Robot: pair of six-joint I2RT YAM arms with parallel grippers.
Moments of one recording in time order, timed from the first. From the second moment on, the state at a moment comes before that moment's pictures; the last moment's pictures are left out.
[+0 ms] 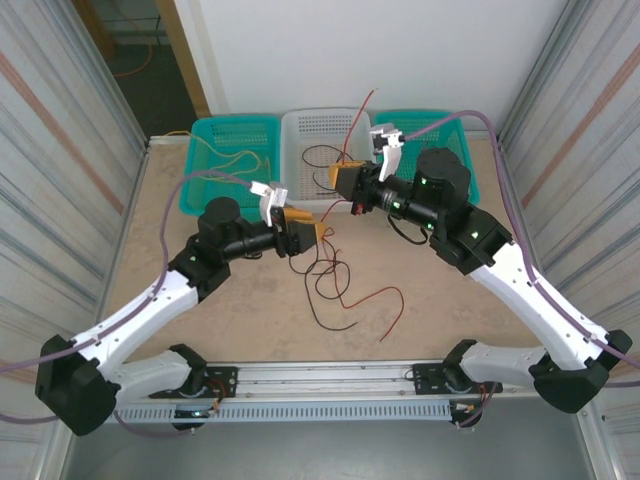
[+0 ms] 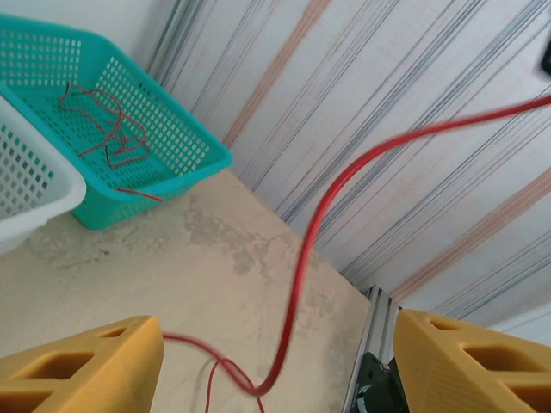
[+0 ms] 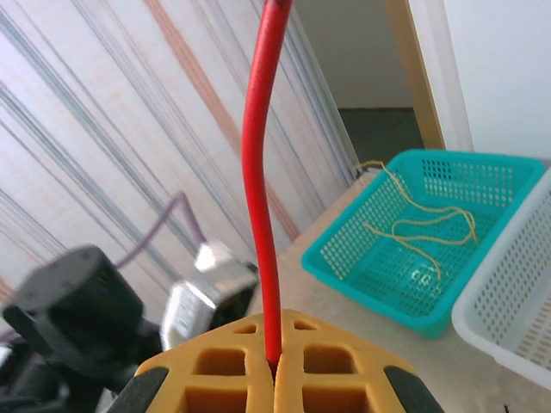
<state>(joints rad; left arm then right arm) -0.63 1.10 0.81 0.15 0.54 -0.50 0.75 1.16 1.40 -0.30 -0.21 0.46</state>
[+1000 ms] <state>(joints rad) -0.70 1.25 0.88 0.13 0.51 -0.40 0.70 1.21 1.51 -0.22 -0.27 0.50</state>
